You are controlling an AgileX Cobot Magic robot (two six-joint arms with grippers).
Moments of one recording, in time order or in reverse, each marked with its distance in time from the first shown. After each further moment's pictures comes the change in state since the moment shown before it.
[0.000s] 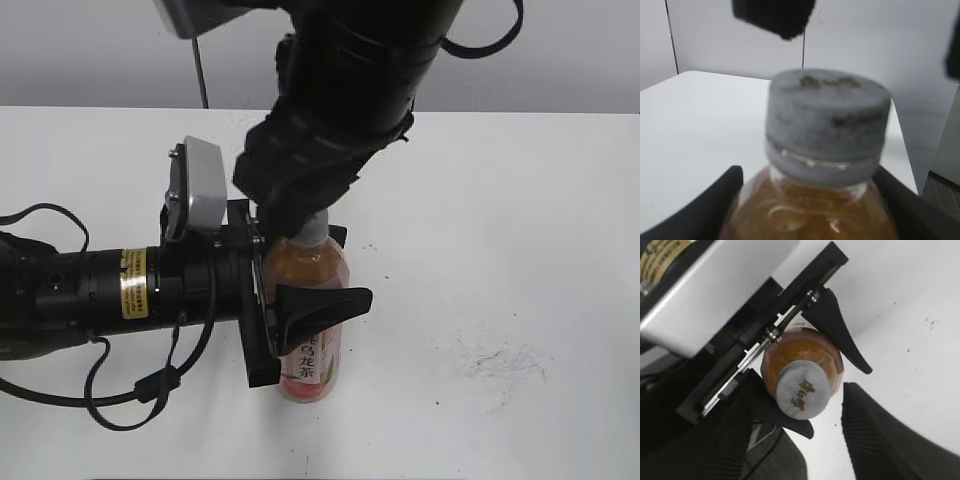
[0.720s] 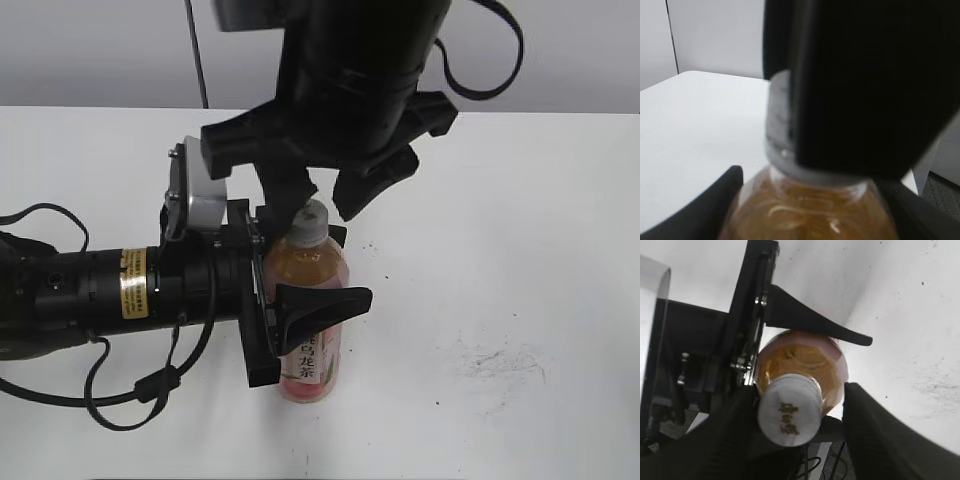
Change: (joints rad) left arm 0.001 0.000 0.000 -0.001 0.000 0.000; right arm 0.000 0.044 0.000 -0.029 0.001 0.581
